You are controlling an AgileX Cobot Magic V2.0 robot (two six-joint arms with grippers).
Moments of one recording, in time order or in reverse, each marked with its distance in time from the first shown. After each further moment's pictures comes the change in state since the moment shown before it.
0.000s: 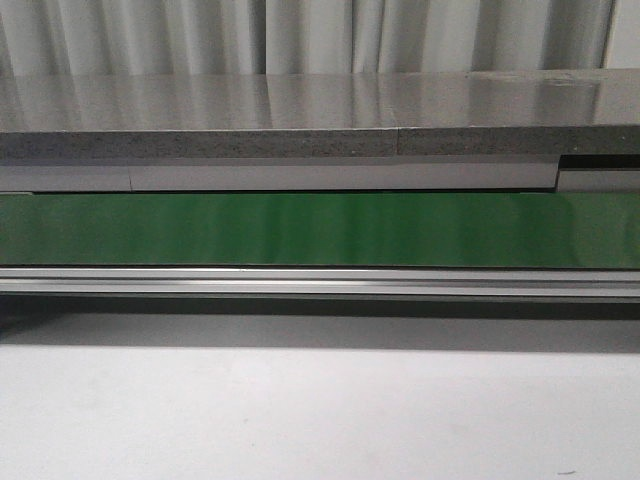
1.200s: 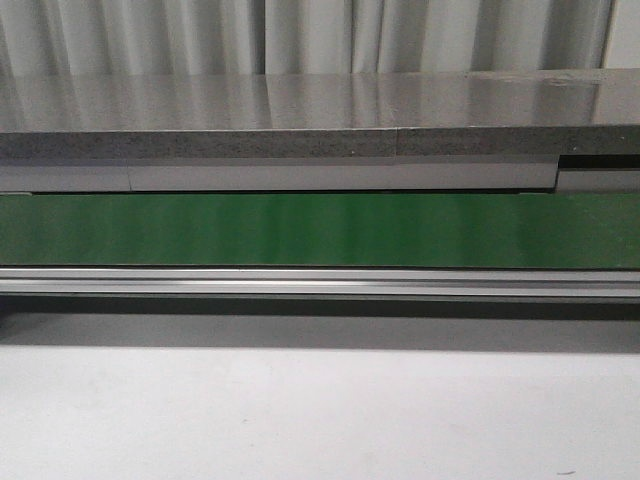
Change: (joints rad) left arm 0.000 -0.255 0.408 0.196 -0.381 -0.238; right arm 0.000 -0.002 0.002 -0.002 0.000 0.000
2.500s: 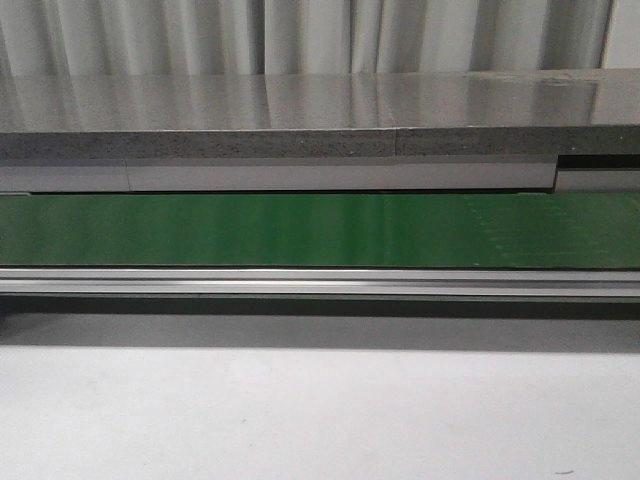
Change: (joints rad) left arm 0.000 0.000 0.000 0.000 0.000 0.000; right arm 0.006 -0.038 0.202 -0.208 -0.349 0.195
